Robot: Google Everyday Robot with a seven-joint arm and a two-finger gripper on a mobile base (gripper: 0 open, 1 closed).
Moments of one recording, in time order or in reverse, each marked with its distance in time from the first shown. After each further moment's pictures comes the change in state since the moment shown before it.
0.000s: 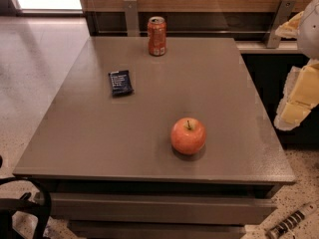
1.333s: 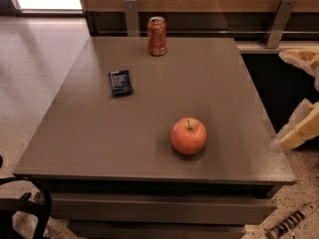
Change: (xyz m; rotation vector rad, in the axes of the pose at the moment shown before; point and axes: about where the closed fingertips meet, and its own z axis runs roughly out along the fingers) arm 0.015 0.021 0.030 0.028 -0.424 0.058
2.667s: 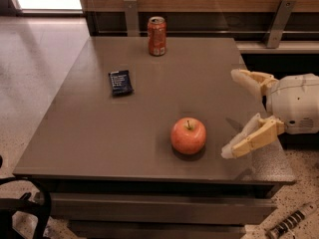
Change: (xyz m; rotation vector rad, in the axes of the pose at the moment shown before) arm -0.047 0.032 0.067 -0.140 -0.484 0.099
